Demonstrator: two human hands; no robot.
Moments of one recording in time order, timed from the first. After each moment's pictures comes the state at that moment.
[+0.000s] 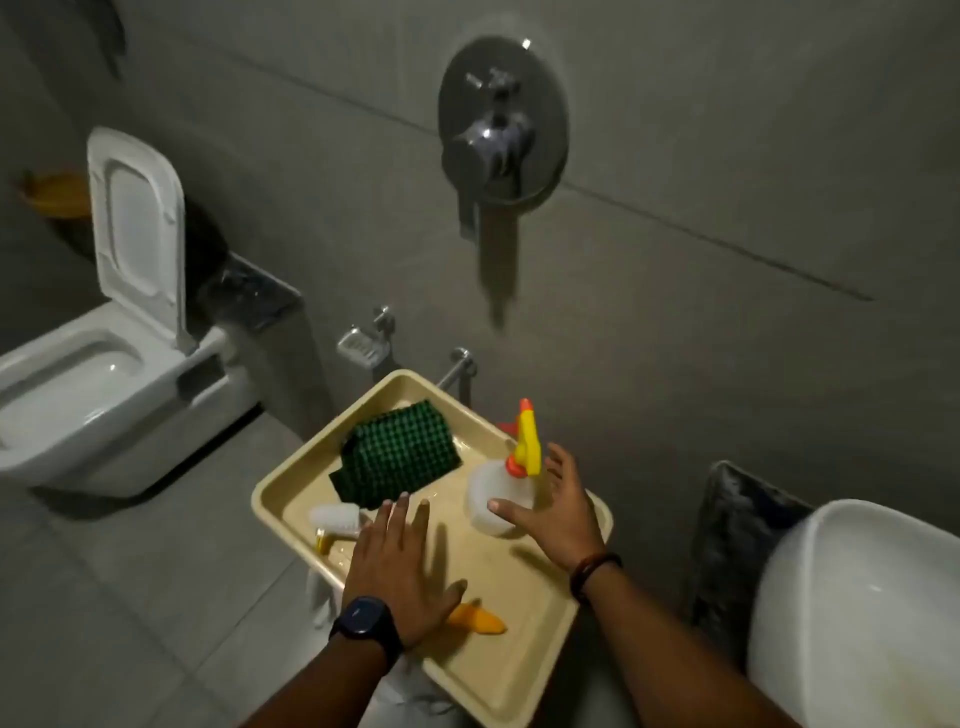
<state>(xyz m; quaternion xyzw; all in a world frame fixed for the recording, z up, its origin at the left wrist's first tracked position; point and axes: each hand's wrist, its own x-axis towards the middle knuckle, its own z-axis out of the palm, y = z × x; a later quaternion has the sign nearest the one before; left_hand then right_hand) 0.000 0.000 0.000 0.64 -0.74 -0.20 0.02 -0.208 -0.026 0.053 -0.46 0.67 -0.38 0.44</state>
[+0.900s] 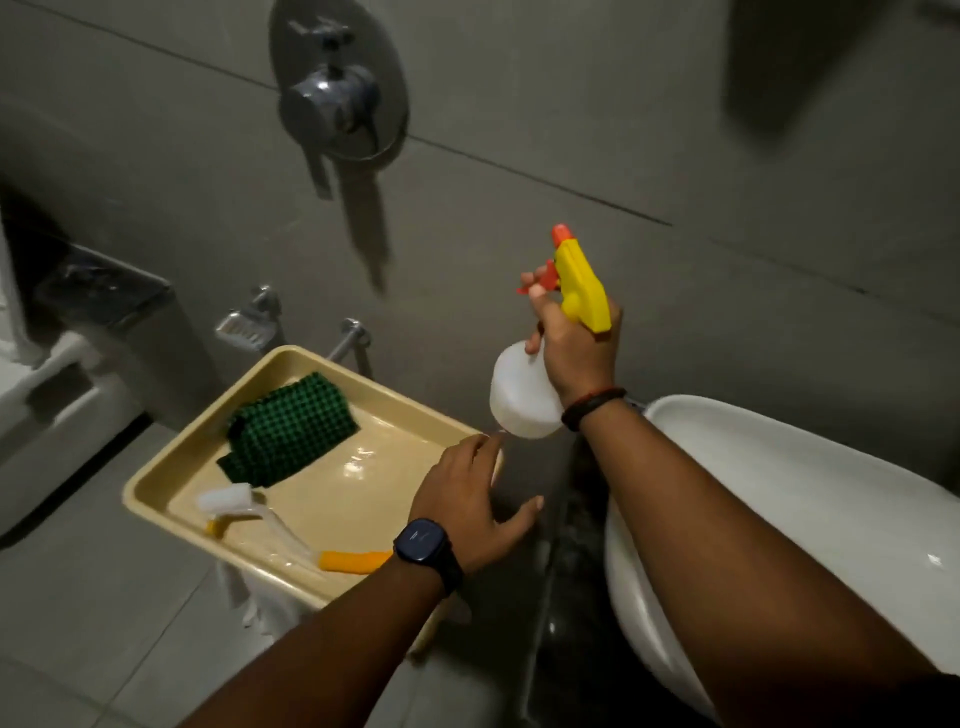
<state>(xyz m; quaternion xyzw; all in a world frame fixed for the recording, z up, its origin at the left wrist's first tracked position) -0.159 0.040 0.092 0.45 -0.83 -0.24 0.23 -0.287 -0.015 0.222 -0.48 0.56 -0.65 0.17</state>
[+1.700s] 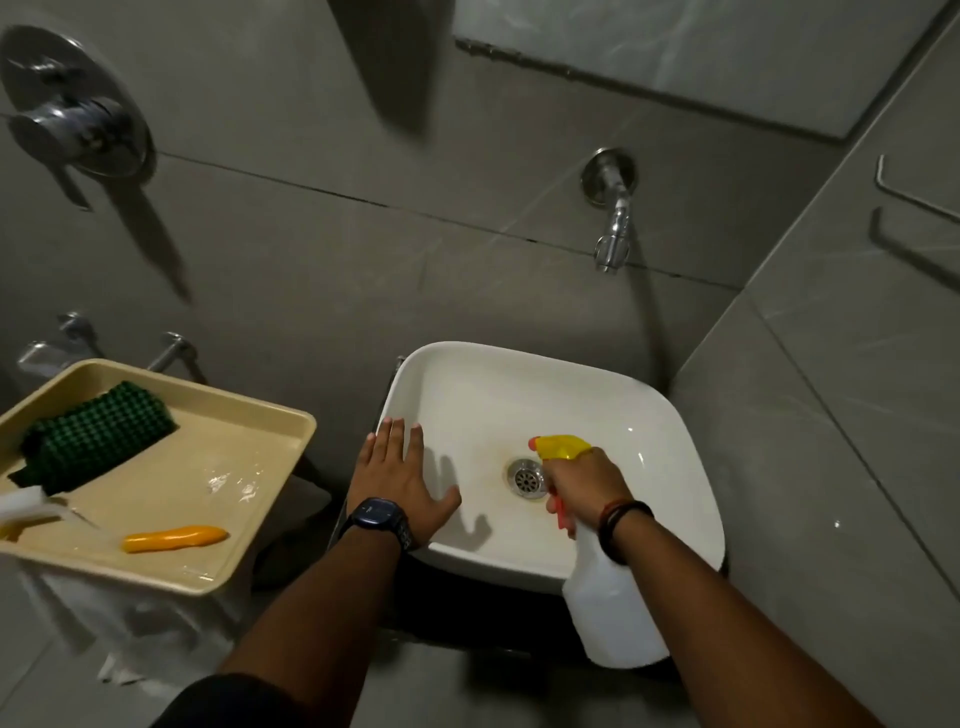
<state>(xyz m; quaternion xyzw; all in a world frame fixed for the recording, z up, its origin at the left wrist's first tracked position) -0.304 0.182 0.107 0.46 -0.88 -0.10 0.04 -0.470 0.306 0.204 -0.26 0.83 -0.37 0.33</state>
